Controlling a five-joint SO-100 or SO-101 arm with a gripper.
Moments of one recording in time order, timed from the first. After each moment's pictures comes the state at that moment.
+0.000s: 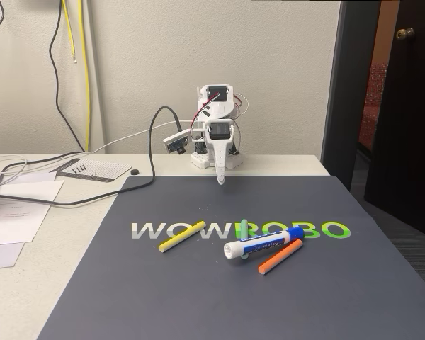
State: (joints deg) arm -14.0 188.6 174.4 60.0 1.2
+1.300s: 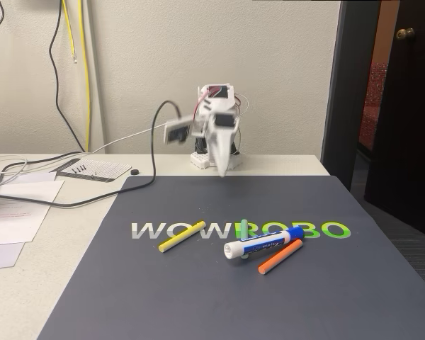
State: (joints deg) arm -16.7 175.9 162.5 35.4 -14.8
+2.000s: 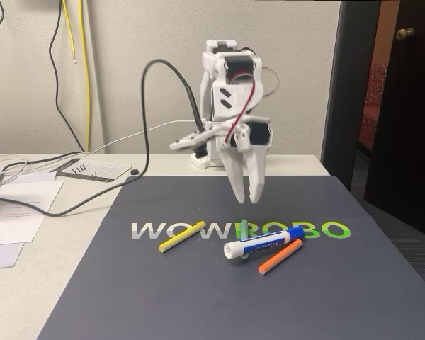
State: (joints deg) arm -19.6 68.9 67.3 64.0 -32.3
